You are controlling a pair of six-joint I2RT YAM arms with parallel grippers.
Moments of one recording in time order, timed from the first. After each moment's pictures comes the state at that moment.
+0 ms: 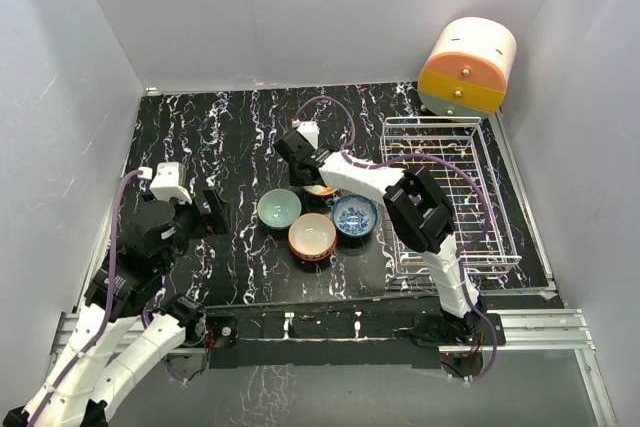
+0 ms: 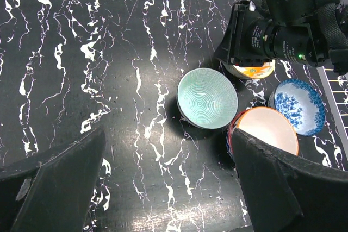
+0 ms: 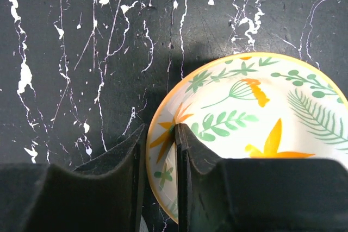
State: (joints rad) left arm -0.51 0.50 0.84 -0.73 -0.30 -0.35; right arm 0.80 2.18 1.73 -0.49 0.35 0.63
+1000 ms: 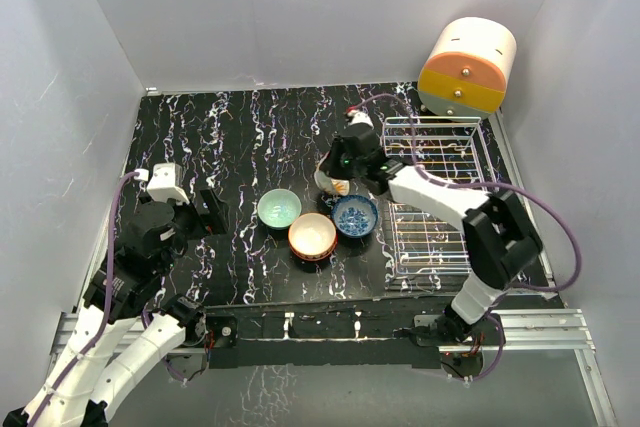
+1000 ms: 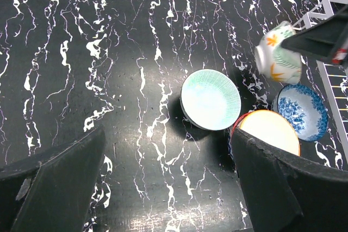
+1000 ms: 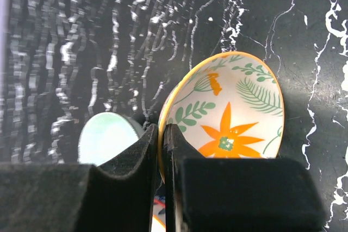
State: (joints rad) left arm -0.51 0.49 0.84 -0.75 -0.33 -0.38; right arm 0.66 1.69 1.18 -0.08 0.08 0.63
